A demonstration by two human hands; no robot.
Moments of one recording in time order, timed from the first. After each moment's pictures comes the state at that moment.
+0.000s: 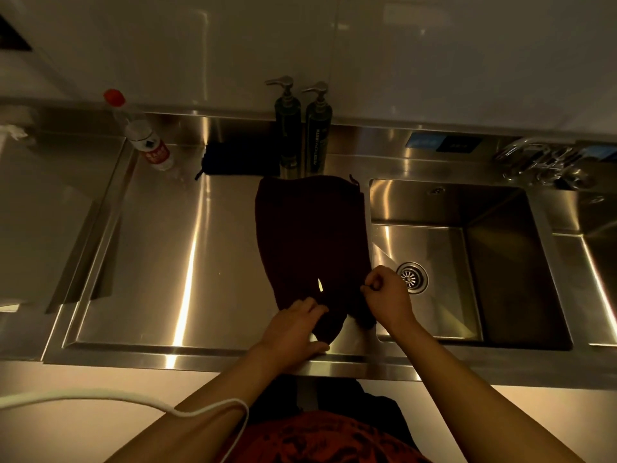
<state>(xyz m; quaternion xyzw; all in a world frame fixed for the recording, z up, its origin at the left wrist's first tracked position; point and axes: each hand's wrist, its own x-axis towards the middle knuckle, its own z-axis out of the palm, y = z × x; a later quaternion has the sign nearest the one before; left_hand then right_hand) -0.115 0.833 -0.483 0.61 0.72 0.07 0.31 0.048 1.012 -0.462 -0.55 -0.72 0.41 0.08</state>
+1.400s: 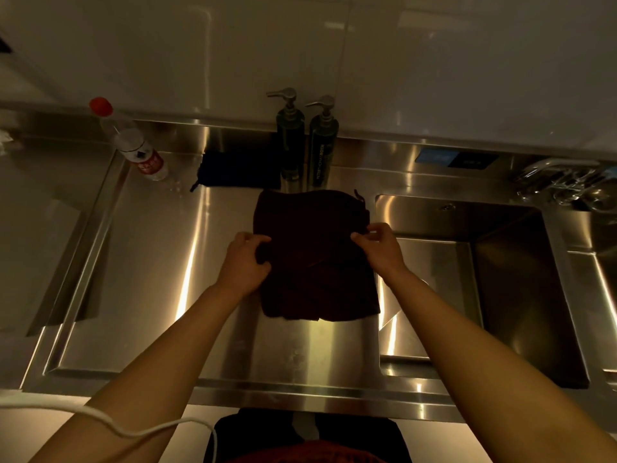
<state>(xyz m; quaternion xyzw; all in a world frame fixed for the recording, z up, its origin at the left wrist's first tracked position) -0.276 0.913 -0.475 0.36 0.84 0.27 0.30 -0.050 1.124 -0.451 -0.55 -0.61 0.56 0.12</state>
